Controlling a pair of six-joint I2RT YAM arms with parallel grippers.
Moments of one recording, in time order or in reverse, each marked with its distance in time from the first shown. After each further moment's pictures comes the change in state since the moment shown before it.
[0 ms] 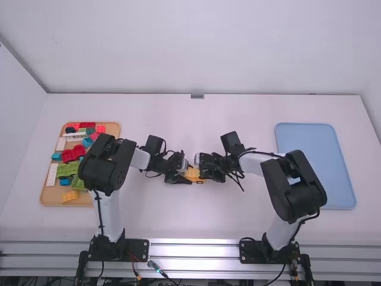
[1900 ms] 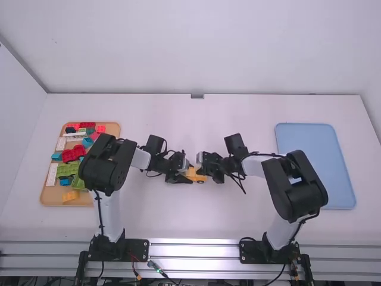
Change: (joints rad) left arm -0.007 0.000 0.003 0.010 -0.008 -0.004; right arm -0.037 0.003 -0.071 0.174 -0.169 0.051
